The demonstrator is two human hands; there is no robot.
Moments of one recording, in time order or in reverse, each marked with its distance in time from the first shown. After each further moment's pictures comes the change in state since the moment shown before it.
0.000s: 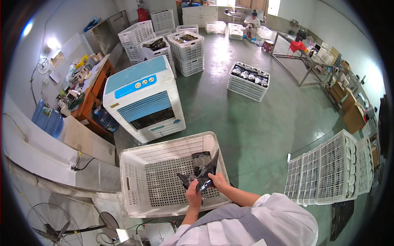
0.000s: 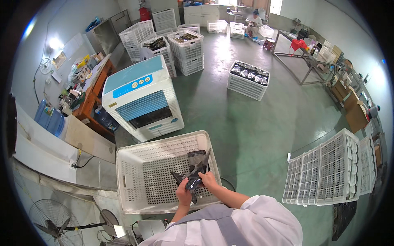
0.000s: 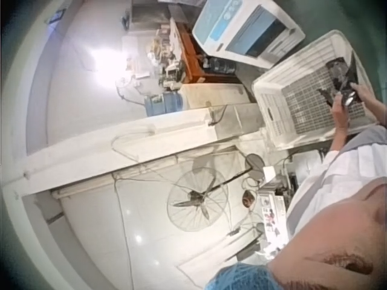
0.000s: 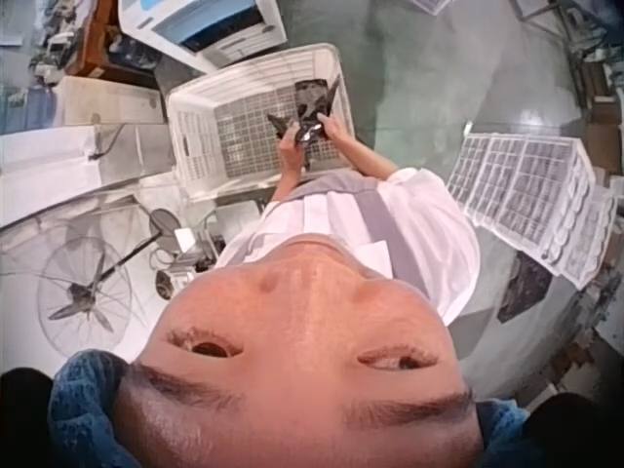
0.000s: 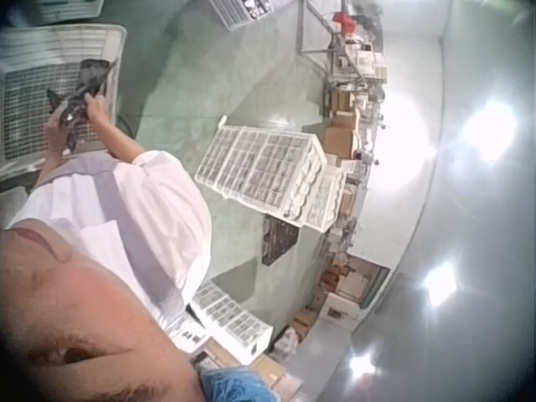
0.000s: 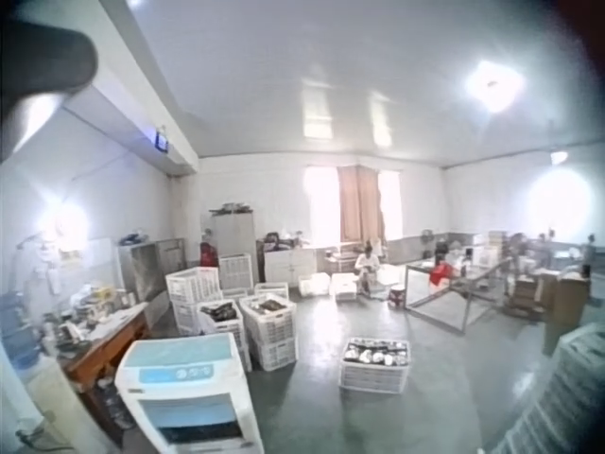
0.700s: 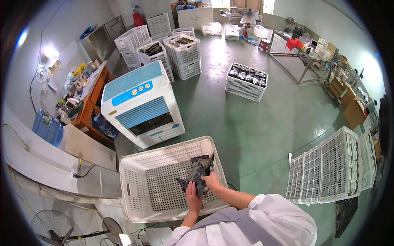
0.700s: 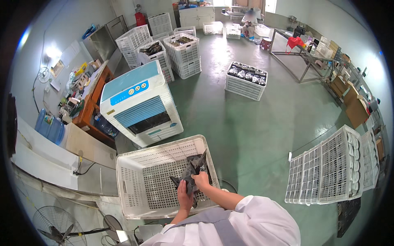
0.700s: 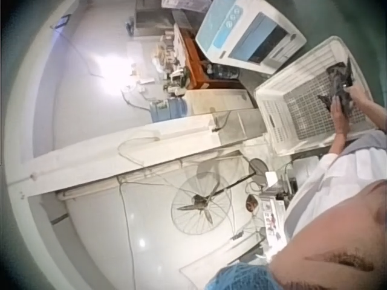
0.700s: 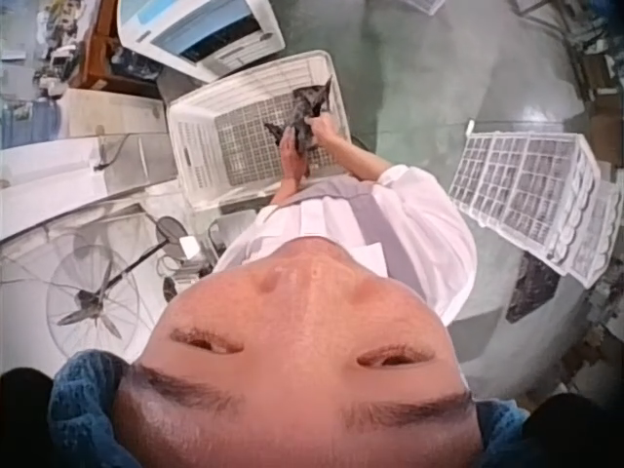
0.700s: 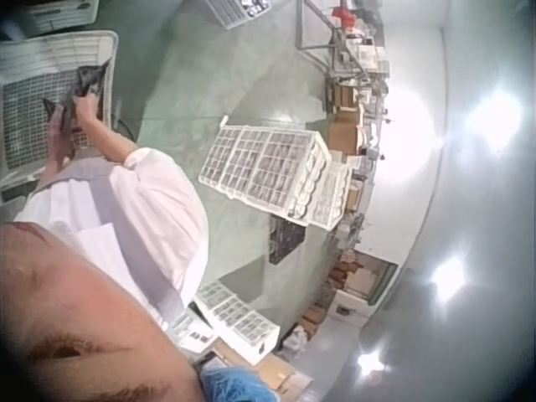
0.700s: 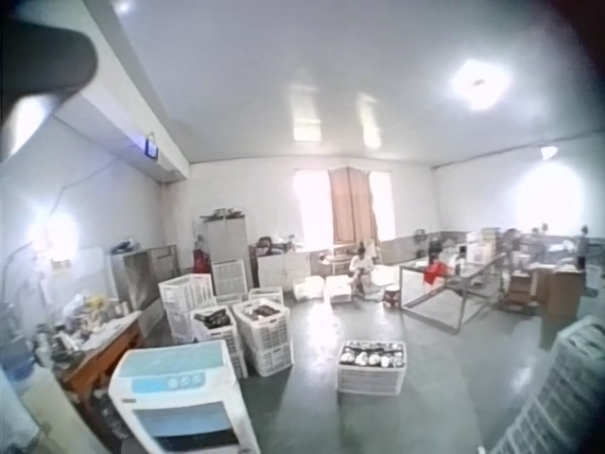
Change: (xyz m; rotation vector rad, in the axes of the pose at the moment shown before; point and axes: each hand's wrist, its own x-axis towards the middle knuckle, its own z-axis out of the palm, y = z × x) left_hand -0.010 -0.012 0.006 0.237 -0.213 -0.013; right_hand 0.029 0.001 0.026 -0.122 0.168 -0.148
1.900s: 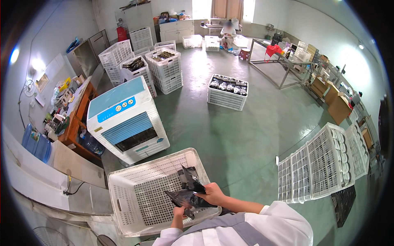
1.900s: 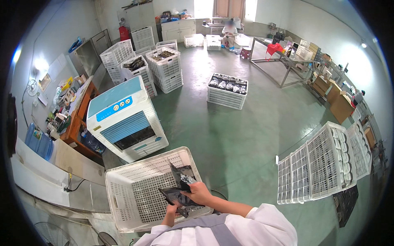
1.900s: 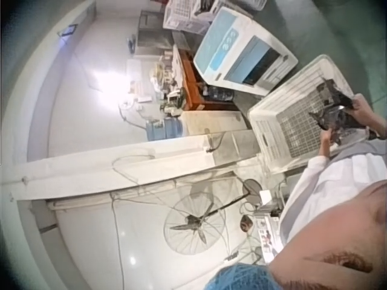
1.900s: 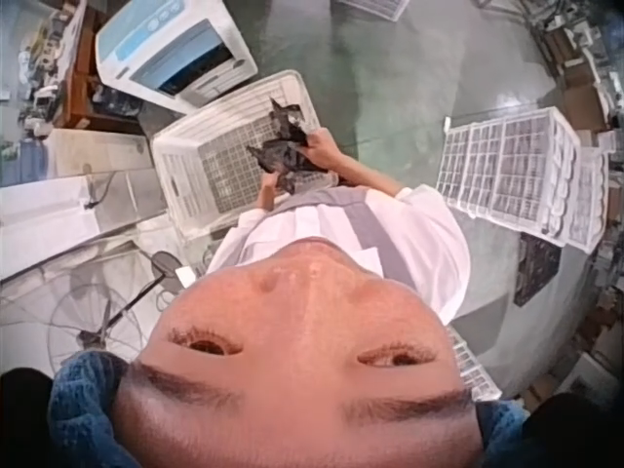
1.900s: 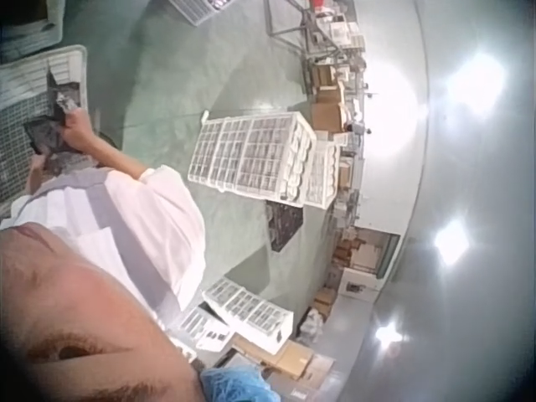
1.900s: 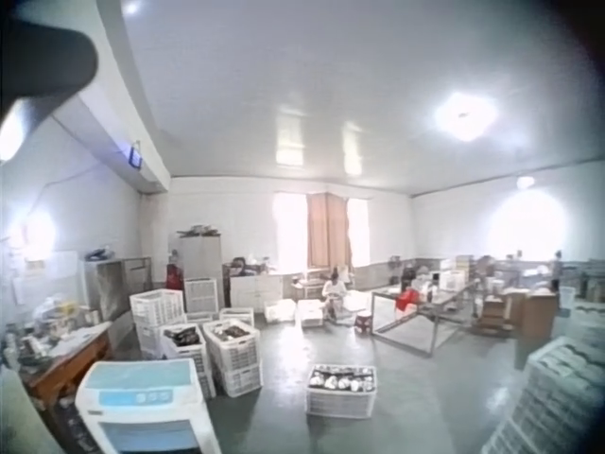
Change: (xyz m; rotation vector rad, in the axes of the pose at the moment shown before) left_hand -0.016 -0.098 0.038 -0.472 -0.454 -1.216; right_hand -0.093 -0.097 -0.082 -0.475 -0.178 -0.828
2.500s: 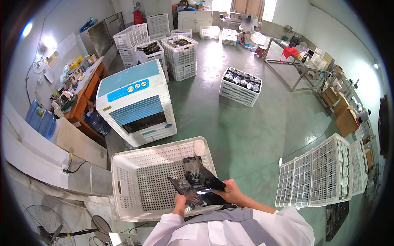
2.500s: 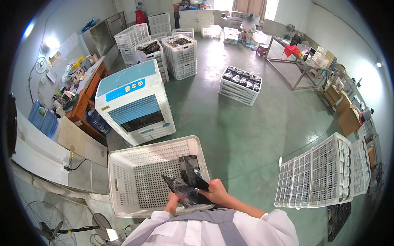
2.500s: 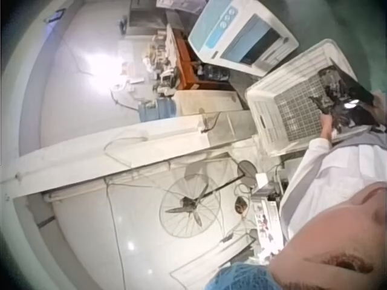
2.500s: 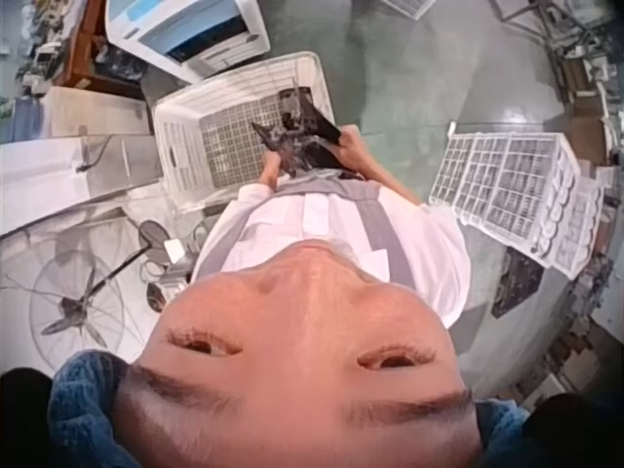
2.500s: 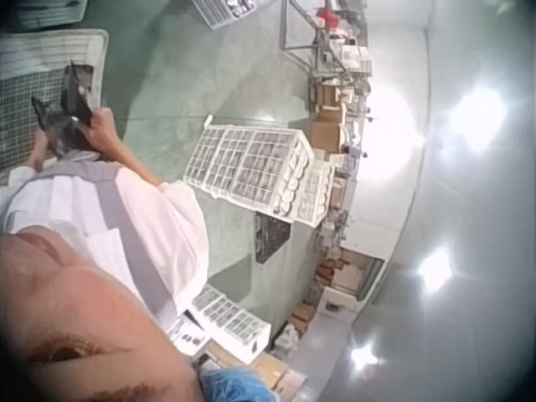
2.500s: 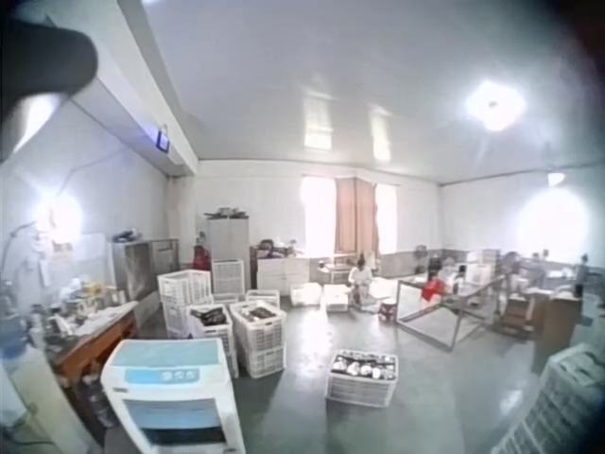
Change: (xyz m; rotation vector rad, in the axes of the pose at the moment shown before) left_hand 0.035 -0.016 0.007 -0.047 0.206 0.006; right_hand -0.024 -0.023 -0.036 0.106 -0.170 0.077
